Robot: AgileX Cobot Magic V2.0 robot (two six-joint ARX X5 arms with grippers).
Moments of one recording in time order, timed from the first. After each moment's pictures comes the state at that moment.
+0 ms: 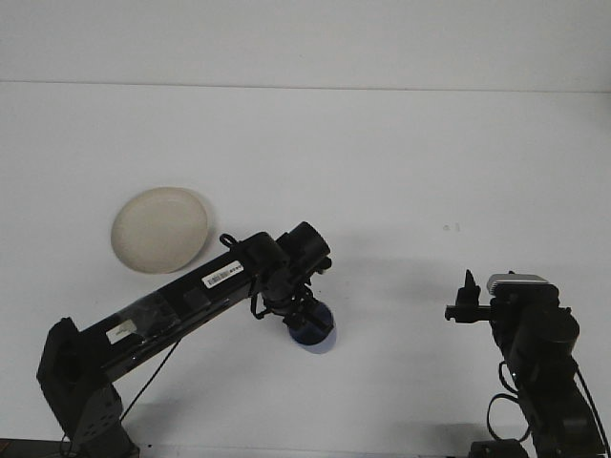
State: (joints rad) left arm -0.80 1.79 1.58 -1.02 0.14 -0.13; right arm 0.09 0.63 0.64 -0.42 0.06 0.07
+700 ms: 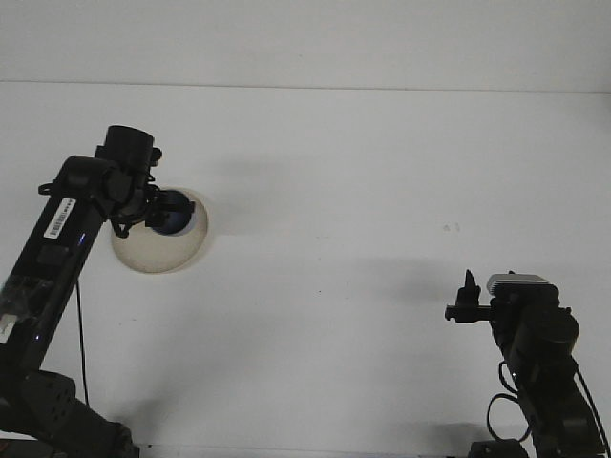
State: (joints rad) left arm -0.10 1.66 1.73 -1.10 -0.11 -0.07; right arm 0.09 0.63 0.64 -0.42 0.06 0.07
